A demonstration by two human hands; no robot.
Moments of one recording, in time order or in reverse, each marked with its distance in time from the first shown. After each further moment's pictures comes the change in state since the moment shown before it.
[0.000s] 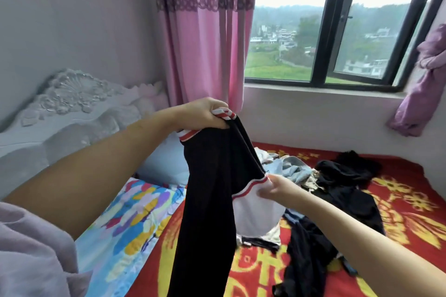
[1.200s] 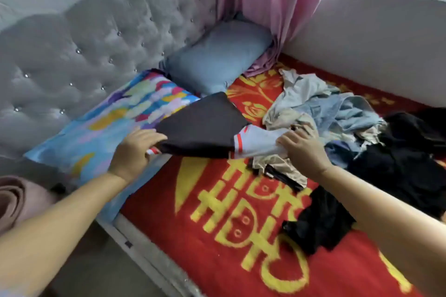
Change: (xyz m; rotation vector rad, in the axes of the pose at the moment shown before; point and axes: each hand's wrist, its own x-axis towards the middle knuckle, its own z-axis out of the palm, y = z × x) left_hand -0.186 -0.265 0.175 0.508 0.574 -0.340; right_hand 0.126 0.115 0.080 -0.833 0.107 -0.747
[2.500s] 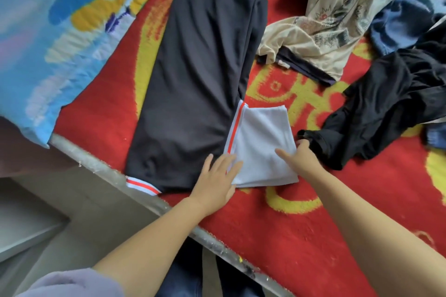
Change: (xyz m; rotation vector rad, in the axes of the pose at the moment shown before) left_hand -0.239 0.138 0.339 -0.056 -0.925 0.021; right_hand -0.226 -0.064 0.289 0.742 -0.787 1.321
